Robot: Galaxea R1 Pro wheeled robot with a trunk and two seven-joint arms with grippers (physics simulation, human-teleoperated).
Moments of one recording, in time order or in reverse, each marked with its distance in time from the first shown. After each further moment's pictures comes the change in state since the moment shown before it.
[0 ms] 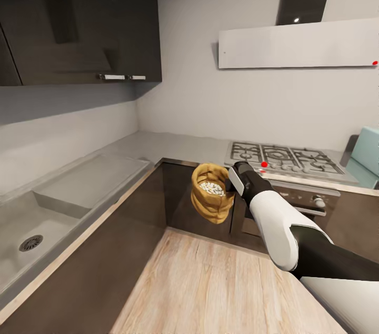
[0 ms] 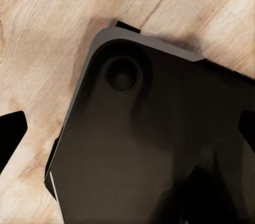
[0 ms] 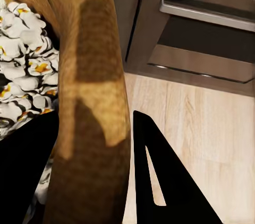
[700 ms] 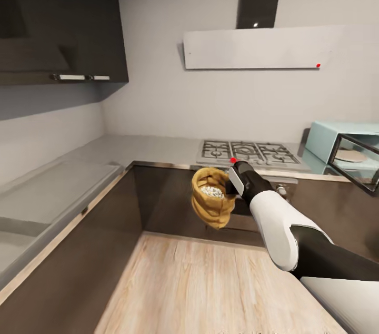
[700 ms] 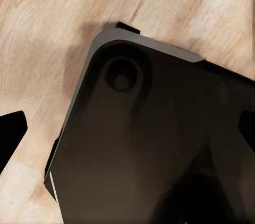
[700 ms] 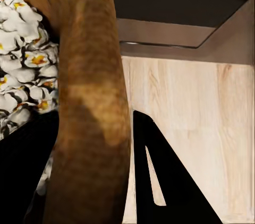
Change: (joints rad) left arm 0.000 0.000 0.001 0.000 0.002 0.000 0.000; right arm 0.000 0.000 0.000 -0.003 0.006 0.071 -0.001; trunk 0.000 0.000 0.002
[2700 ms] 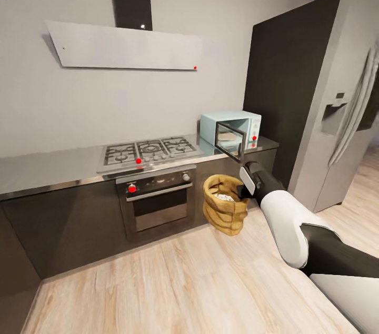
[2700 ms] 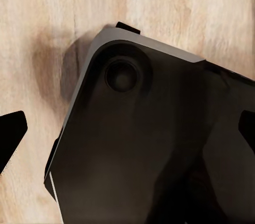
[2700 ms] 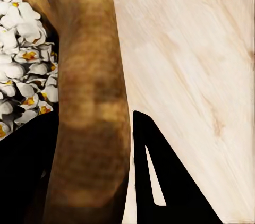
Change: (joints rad) left arm 0.000 0.000 0.001 0.000 0.000 0.000 0.000; right arm 0.000 -0.072 0.000 0.002 -0.001 0.113 0.000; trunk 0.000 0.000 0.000
